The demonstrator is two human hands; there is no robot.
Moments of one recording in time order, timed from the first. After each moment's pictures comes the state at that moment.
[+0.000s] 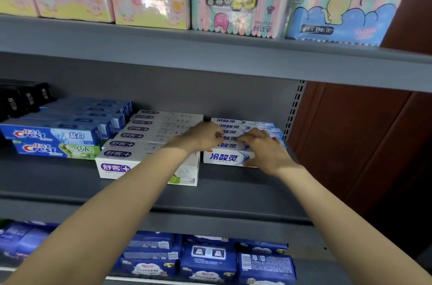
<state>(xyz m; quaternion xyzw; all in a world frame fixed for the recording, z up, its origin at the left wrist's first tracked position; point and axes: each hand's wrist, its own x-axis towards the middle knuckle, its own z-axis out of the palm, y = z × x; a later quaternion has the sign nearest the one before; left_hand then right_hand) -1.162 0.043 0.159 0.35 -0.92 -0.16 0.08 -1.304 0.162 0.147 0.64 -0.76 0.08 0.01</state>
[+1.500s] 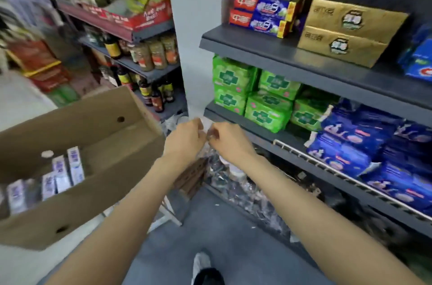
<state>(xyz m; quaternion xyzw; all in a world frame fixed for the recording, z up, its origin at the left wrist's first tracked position) -0.320 0.050 0.015 0.71 -0.67 -0.12 0.16 -0.447 0.047 0.028 0.78 -0.55 0.15 -0.24</state>
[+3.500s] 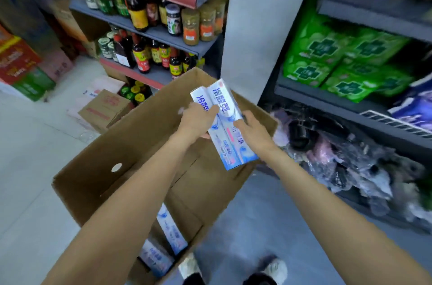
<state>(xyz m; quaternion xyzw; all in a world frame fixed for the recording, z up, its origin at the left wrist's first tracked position) 0.018 -0.047 -0.029 0.66 -0.52 -0.48 0.25 -0.128 0.003 -0.032 0.51 -0.69 0.28 -0.44</state>
